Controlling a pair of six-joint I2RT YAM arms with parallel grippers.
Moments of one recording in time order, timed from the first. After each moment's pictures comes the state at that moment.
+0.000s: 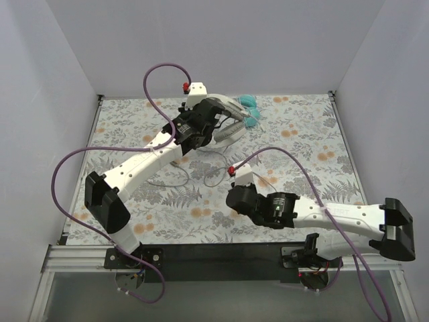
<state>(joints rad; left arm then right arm) -0.77 1.66 1.67 -0.70 -0.93 -0.47 1.31 1.20 0.82 -0.47 0.63 0.61</state>
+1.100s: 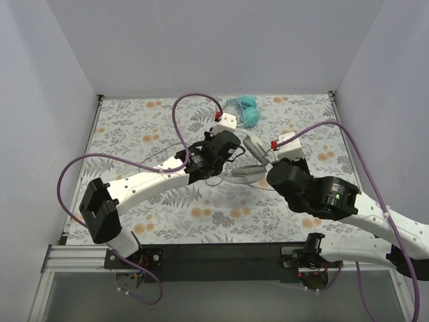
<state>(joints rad) -0.98 1.58 1.37 -0.47 -0.79 -0.27 1.19 0.93 1.16 -1.04 1.09 0.34</state>
